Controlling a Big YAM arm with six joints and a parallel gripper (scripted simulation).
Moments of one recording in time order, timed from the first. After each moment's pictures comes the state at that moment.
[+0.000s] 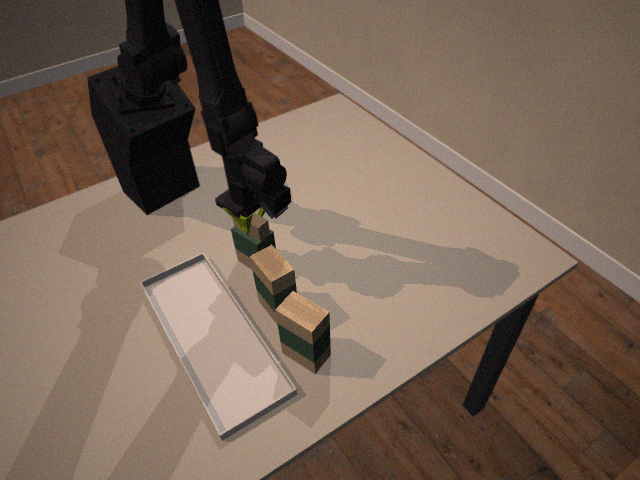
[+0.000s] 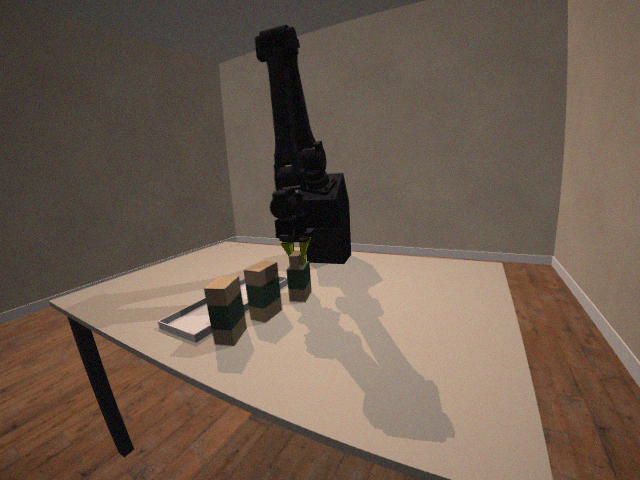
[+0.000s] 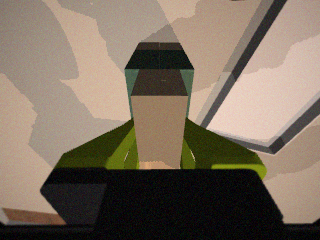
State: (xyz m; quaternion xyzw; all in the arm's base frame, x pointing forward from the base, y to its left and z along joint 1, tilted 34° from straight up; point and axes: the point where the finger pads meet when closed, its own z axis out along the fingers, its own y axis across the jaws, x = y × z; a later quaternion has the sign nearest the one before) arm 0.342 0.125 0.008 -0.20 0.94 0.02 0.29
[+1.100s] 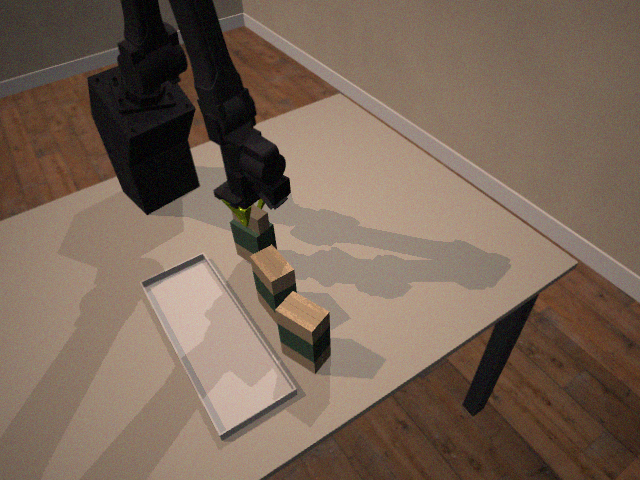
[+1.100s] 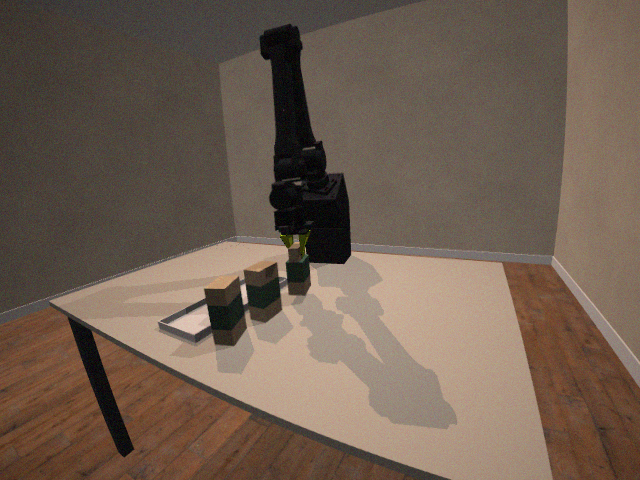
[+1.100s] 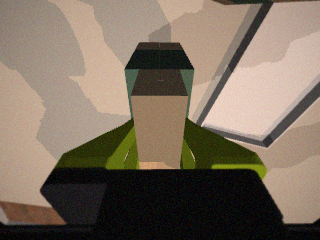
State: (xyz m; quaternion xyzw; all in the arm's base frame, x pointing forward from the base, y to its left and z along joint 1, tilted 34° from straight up) arm 0.331 0.123 0.027 -0.20 0.93 0.02 0.30
